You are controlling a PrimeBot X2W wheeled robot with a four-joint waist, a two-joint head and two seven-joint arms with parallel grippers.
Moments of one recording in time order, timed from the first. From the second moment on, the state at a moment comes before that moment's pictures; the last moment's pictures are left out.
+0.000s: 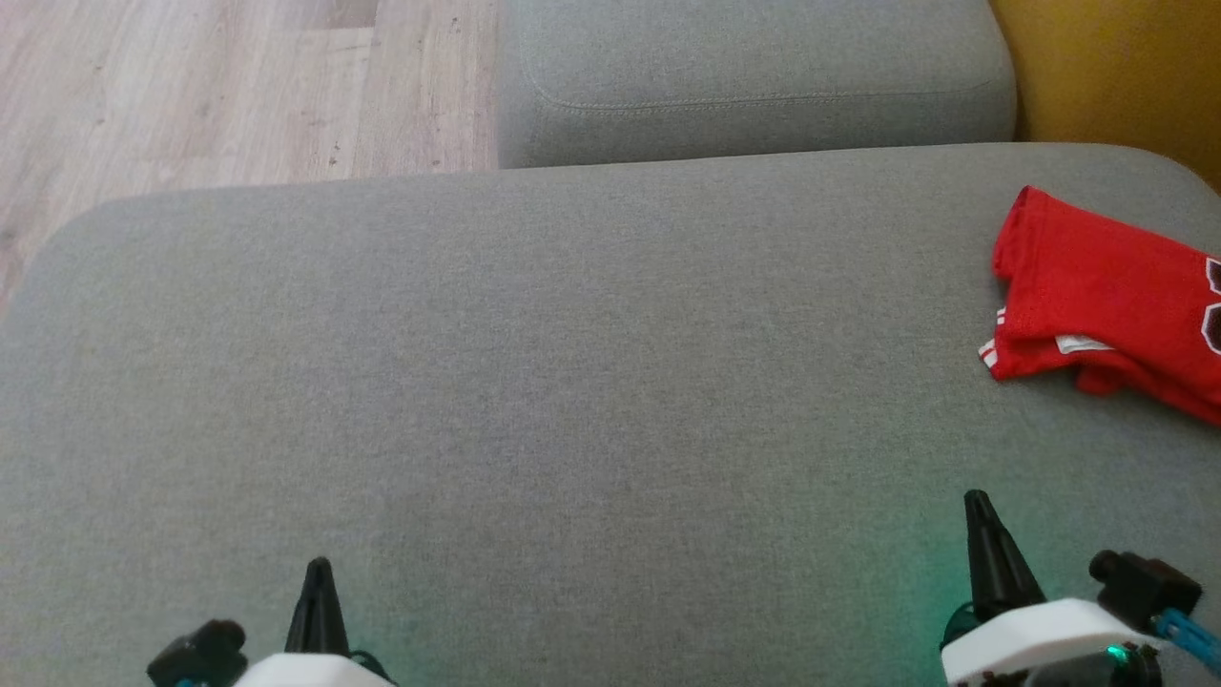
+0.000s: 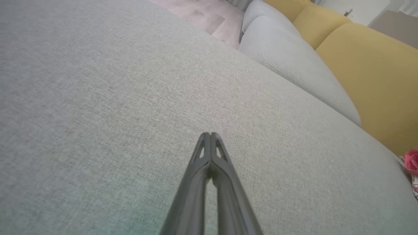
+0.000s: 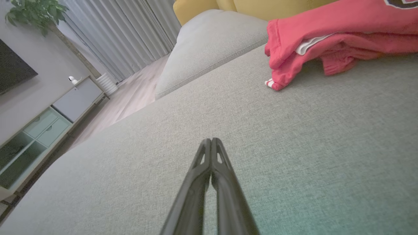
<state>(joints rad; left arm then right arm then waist) 0.08 0.19 -0.33 0.27 -0.83 0.17 -0.15 0.10 -0.05 0.03 0.29 0.48 0.13 -0.10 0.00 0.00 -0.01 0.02</state>
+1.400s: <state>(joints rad) 0.02 0.14 -0.16 0.27 -1.18 0.04 -0.04 0.04 -0.05 -0.02 0.28 1.00 0.13 -0.03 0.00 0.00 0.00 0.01</state>
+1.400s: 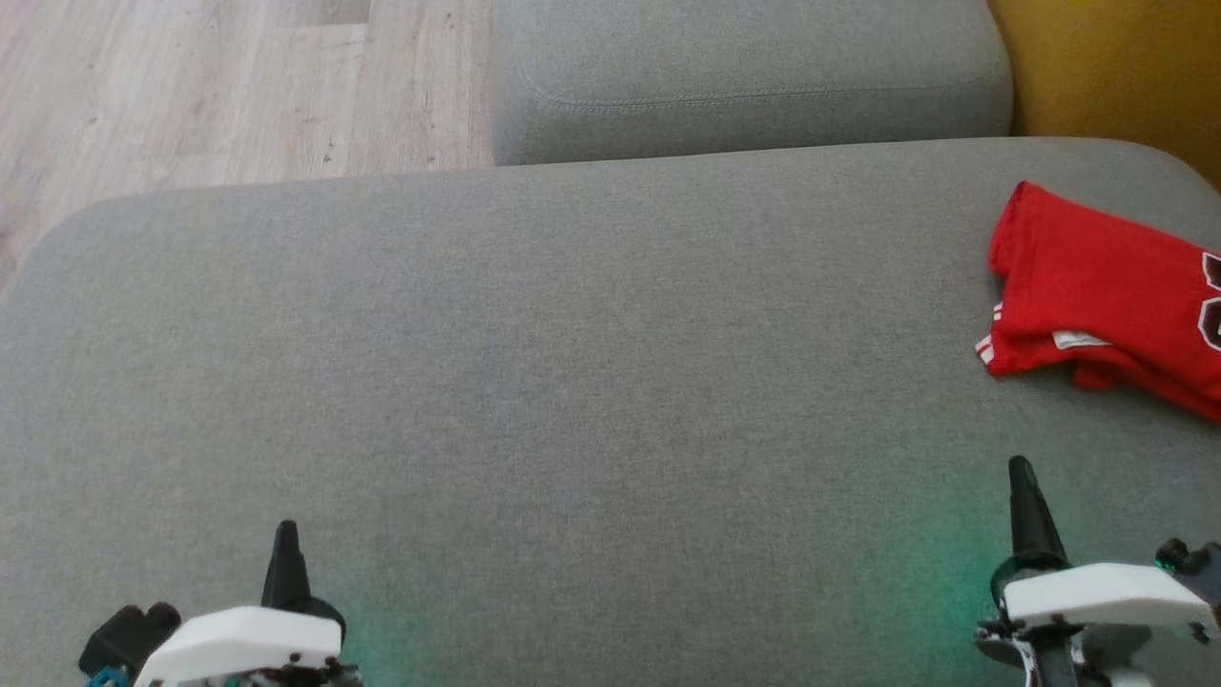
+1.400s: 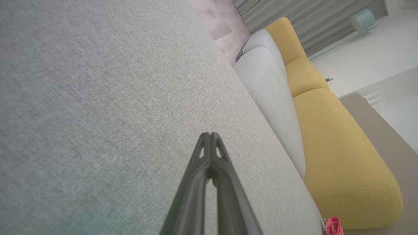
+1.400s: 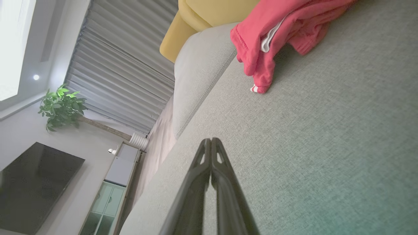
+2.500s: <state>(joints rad) -0.02 0.08 -0.03 0.27 -1.44 -0.06 0.04 -0.02 -0.05 -0.07 0.28 1.38 0.13 0.04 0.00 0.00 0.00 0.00</state>
